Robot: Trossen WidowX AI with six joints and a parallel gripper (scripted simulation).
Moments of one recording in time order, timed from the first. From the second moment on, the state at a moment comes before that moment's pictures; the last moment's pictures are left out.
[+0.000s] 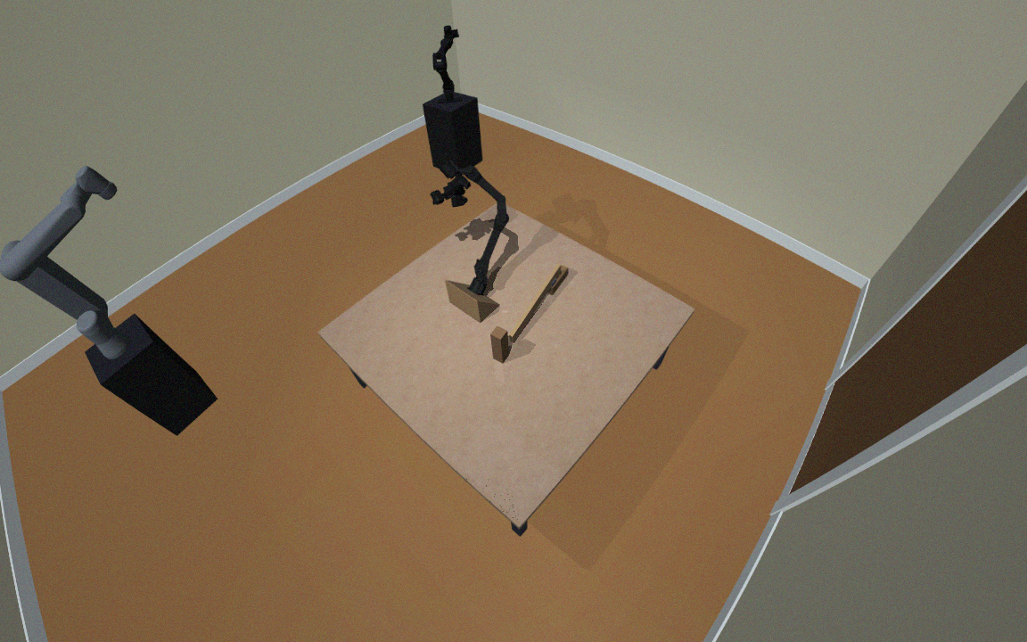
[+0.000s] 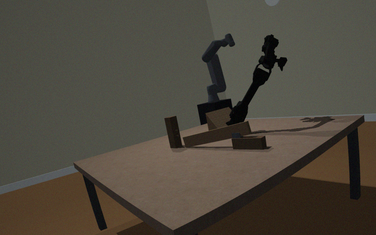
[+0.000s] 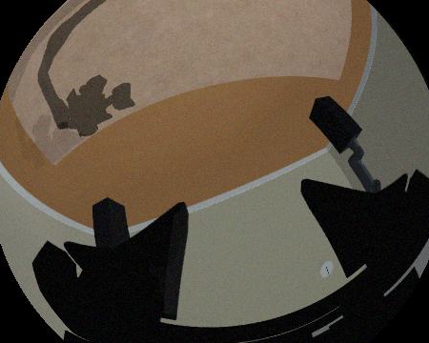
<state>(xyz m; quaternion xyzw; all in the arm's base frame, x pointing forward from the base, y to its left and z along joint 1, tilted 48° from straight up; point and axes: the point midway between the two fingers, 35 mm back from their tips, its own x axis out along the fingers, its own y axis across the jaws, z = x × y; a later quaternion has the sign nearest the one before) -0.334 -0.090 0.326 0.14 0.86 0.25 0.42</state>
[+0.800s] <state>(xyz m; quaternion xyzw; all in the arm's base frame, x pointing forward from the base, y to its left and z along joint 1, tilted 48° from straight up) -0.132 -0.318 0.185 -0.25 0.73 0.33 0.55</state>
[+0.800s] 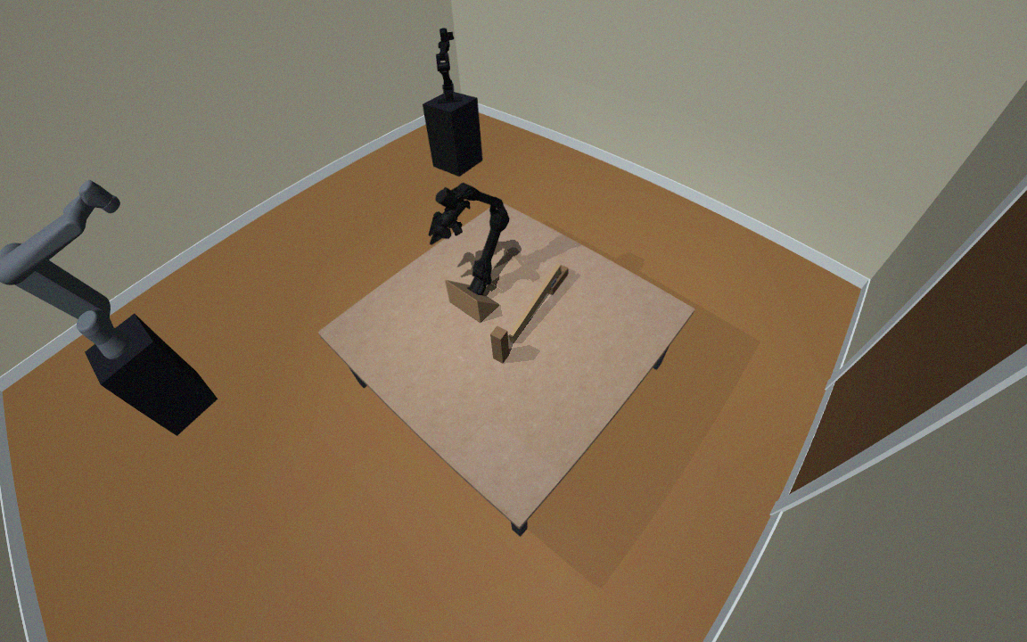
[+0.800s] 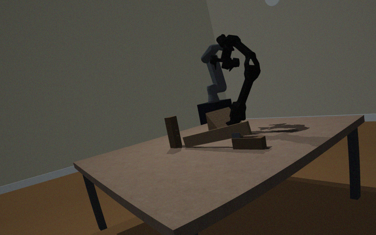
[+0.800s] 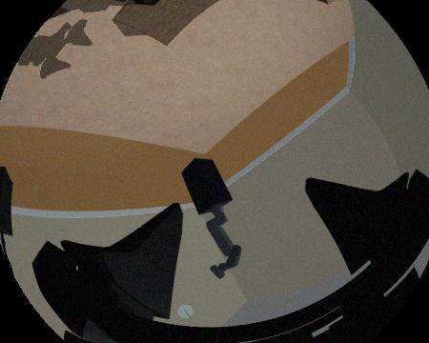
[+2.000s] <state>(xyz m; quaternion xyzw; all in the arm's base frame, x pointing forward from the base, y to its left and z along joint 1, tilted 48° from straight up) 0.280 -0.091 0.045 -0.31 0.22 0.64 0.66</state>
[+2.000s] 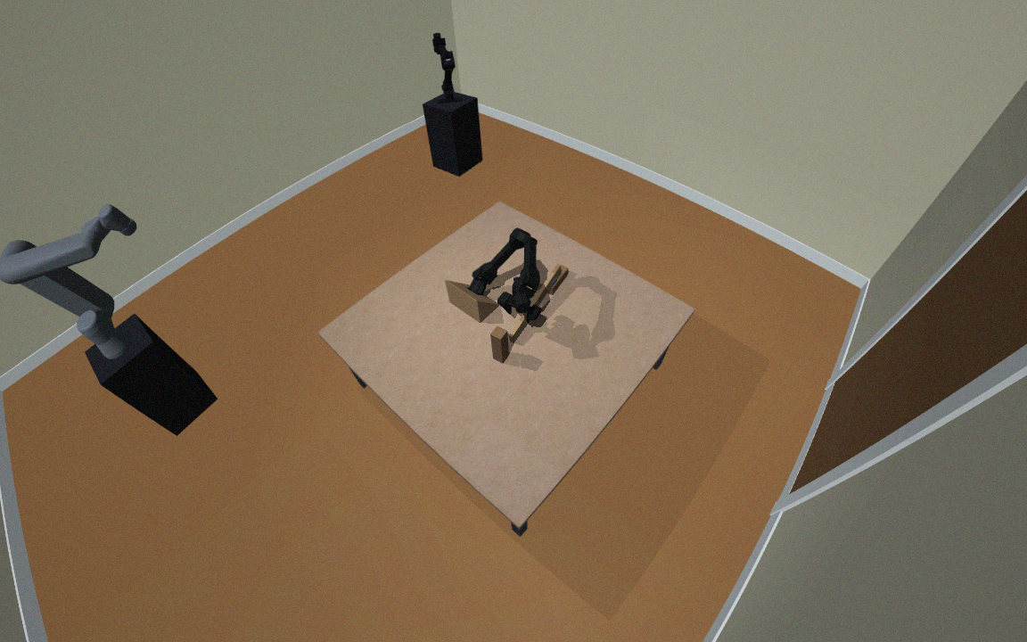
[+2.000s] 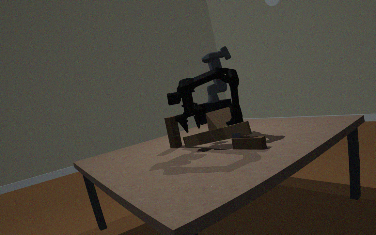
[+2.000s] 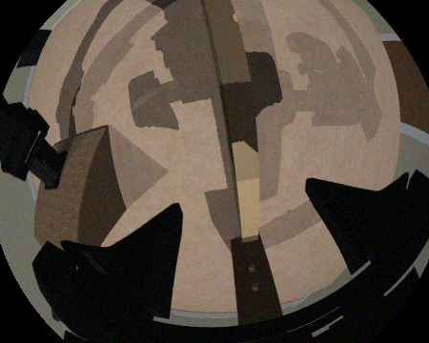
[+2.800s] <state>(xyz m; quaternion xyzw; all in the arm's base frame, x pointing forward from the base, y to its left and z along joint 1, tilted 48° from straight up) 0.288 -0.066 0.023 -0.30 0.22 0.64 0.67</state>
